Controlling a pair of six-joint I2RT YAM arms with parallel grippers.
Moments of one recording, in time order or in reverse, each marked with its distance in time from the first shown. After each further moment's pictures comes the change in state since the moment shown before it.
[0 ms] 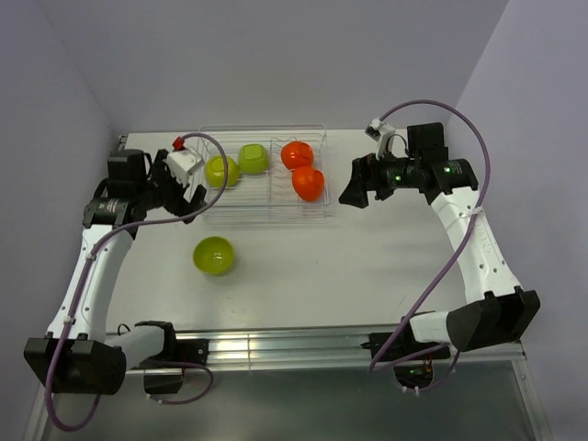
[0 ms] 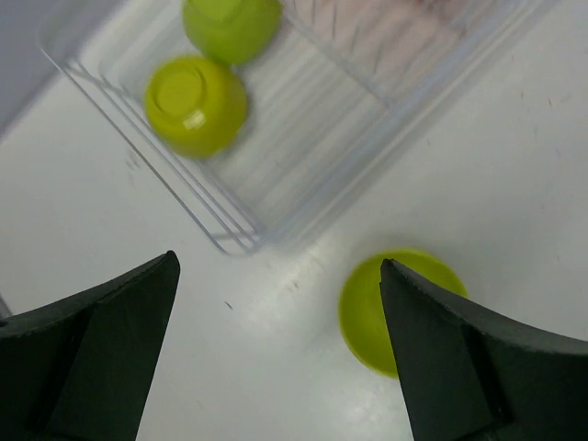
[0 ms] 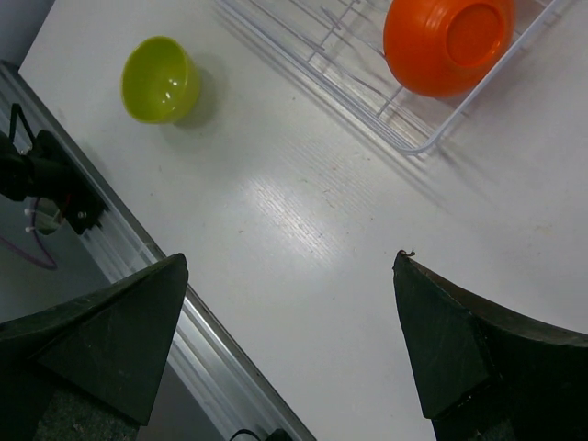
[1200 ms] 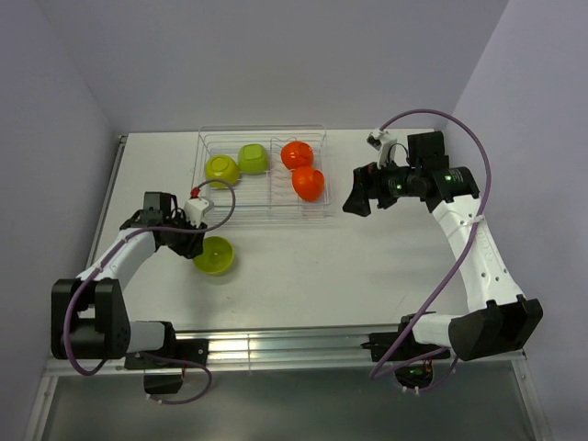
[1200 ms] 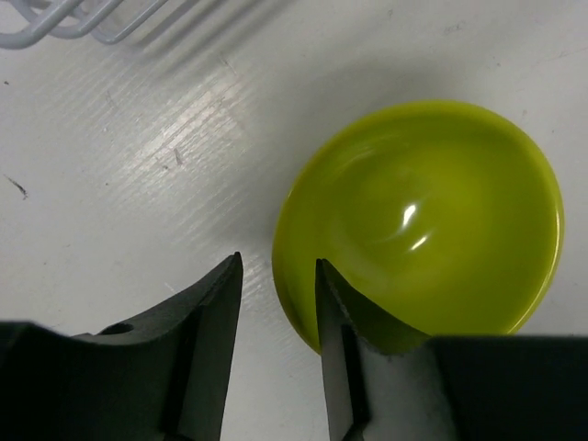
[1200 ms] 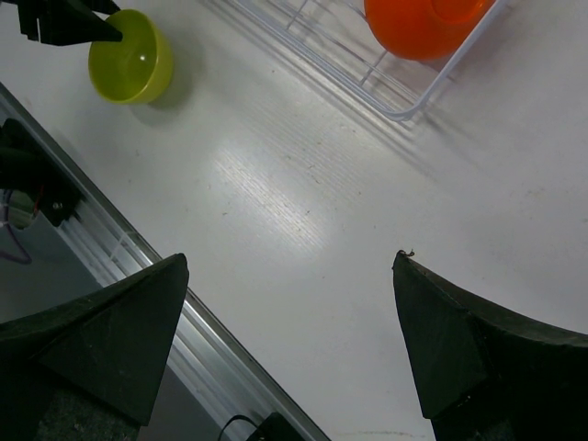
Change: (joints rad) left arm 0.050 0.176 -0.460 0.146 -0.105 -0.052; right arm 0.000 -0.055 -0.066 -0.030 0.061 -0.031
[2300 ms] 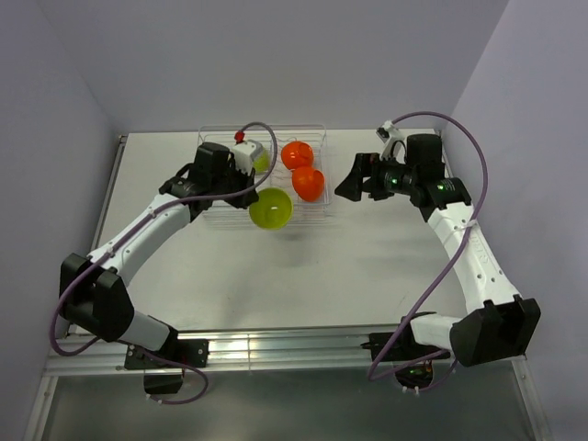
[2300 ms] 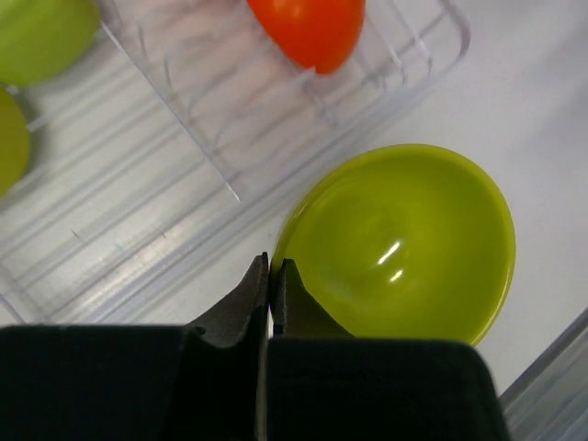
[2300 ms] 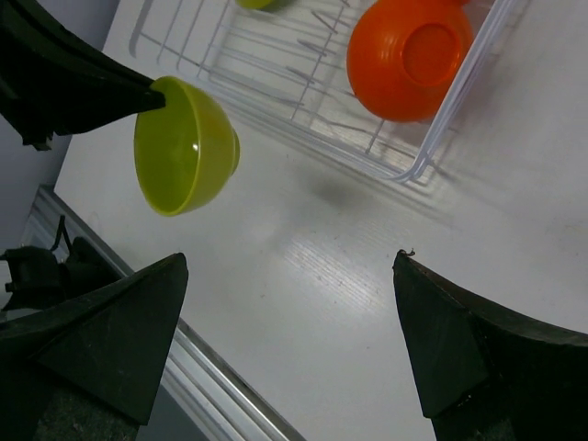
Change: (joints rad) left arm -0.436 0.153 0.464 0.061 -0.083 -0.506; right arm 0.003 -0.026 -0.151 0.328 0.030 0.351
